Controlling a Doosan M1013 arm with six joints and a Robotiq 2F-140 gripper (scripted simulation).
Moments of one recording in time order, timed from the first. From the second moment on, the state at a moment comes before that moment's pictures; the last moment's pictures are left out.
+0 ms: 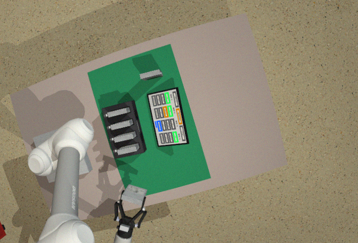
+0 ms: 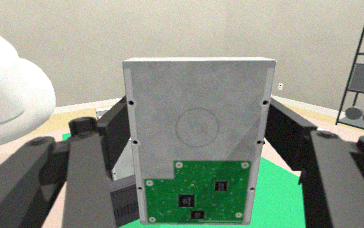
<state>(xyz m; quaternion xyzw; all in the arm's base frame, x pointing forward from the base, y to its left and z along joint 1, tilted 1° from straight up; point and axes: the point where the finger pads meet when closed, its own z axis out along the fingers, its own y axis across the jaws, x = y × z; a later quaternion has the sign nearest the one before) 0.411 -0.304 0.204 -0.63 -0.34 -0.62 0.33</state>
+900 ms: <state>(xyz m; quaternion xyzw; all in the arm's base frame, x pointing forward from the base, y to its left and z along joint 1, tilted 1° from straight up) 0.411 -0.304 0.171 -0.63 -0.34 -0.62 0.33</state>
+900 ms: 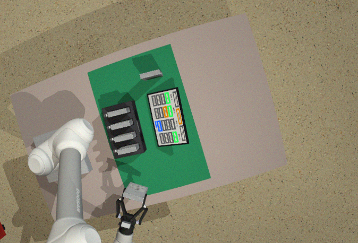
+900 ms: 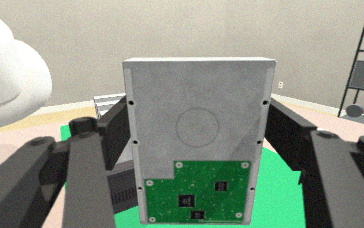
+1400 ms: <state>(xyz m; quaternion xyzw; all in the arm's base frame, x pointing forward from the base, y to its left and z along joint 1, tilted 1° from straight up) 0.410 -0.304 0.148 -0.63 -0.34 -0.62 0.33</state>
